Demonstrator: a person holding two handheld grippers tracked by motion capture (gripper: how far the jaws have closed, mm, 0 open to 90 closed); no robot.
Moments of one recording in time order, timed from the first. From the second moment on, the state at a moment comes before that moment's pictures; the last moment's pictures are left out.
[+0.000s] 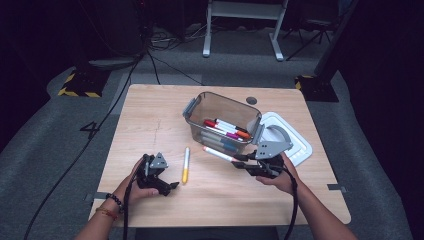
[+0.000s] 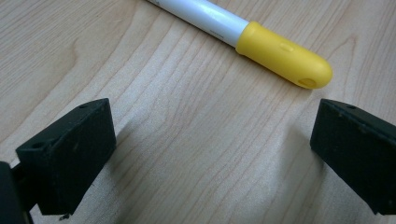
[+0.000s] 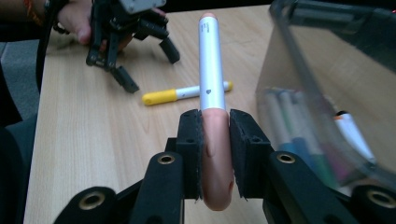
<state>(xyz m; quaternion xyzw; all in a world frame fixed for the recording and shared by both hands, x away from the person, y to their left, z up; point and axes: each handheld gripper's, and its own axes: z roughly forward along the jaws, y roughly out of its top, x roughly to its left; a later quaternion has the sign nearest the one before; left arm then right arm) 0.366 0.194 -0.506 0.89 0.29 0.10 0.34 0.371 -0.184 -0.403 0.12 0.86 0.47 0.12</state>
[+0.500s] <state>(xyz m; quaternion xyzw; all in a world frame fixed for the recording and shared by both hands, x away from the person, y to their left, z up) 0.367 0.194 -0.506 0.89 0.29 0.10 0.34 0.401 -0.204 -0.335 0.13 0.85 0.48 0.17</state>
